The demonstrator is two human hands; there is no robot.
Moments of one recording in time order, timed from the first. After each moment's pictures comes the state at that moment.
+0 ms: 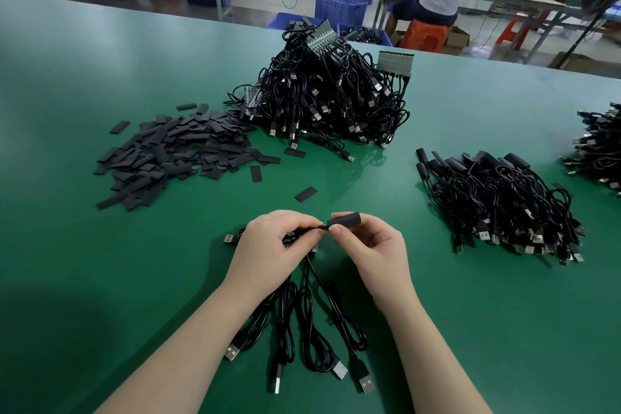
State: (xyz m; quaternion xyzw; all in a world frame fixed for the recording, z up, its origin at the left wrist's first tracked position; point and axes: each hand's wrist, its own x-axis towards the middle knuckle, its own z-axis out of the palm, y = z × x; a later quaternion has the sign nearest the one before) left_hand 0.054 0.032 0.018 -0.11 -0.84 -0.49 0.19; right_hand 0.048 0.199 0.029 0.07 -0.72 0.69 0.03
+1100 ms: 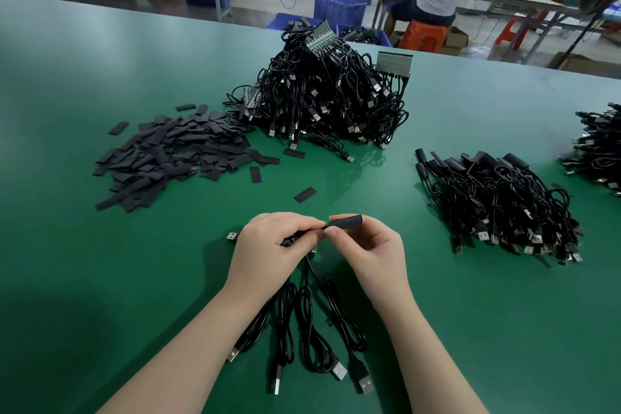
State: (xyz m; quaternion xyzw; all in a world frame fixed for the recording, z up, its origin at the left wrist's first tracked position) left_hand 0.060 0.037 0.024 -0.12 -0.83 -0.47 0.27; right_hand 0.051 0.196 0.031 0.08 -0.72 0.69 0.06
